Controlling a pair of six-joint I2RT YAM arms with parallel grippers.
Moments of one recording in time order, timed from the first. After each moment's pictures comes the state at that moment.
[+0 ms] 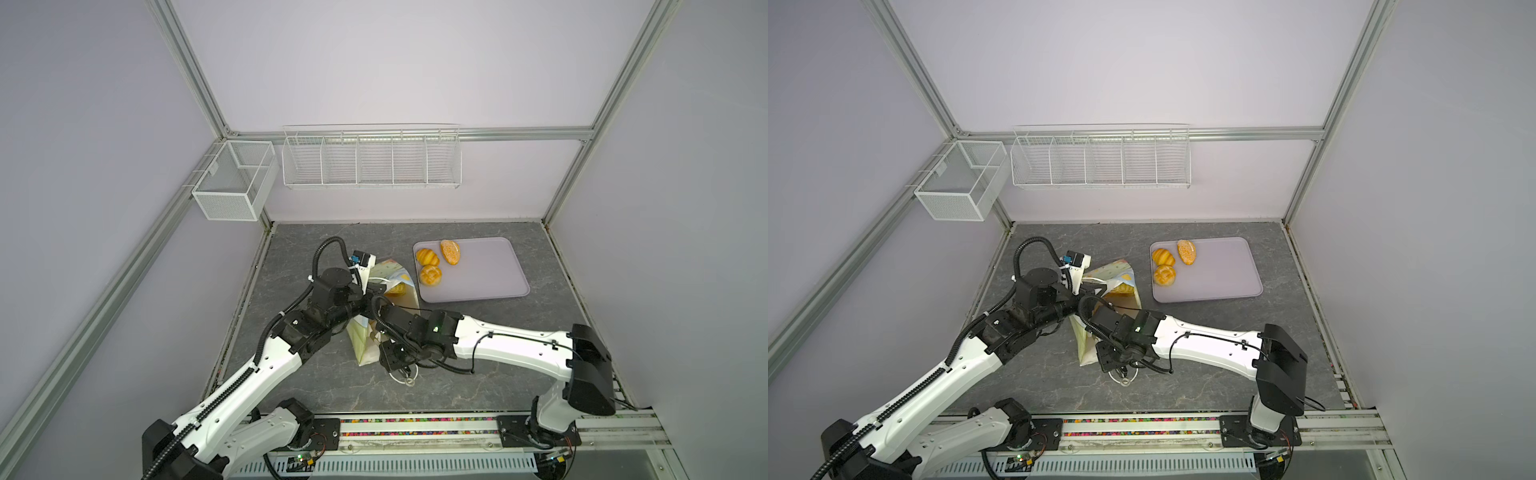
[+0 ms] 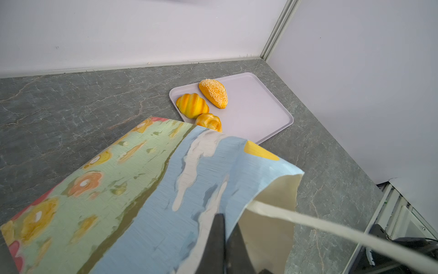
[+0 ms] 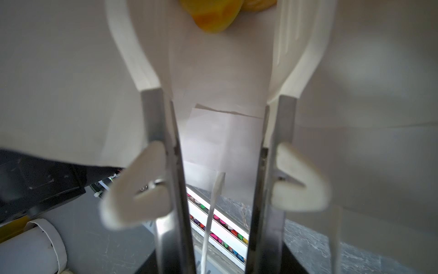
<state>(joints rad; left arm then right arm) -0.67 1.01 0.90 -0.33 0.12 -0.29 1.22 1.69 1.37 -0.79 -0.04 0.79</state>
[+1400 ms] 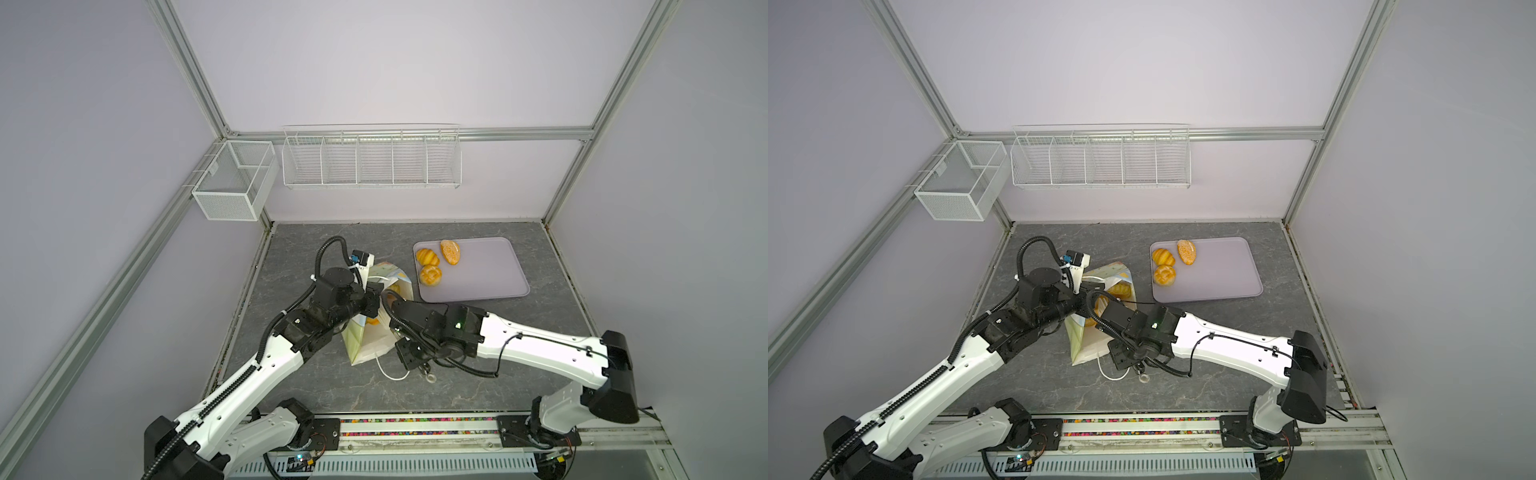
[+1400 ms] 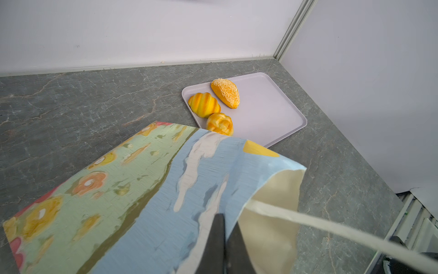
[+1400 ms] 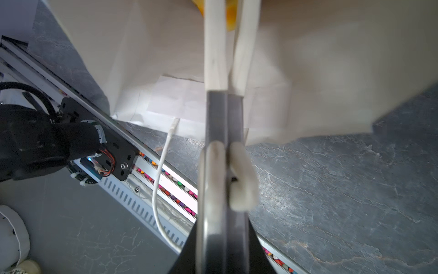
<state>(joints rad) -0.67 1.04 0.91 -0.34 0.04 -0.30 1.23 1.54 1.39 -0.99 0.05 0.68</state>
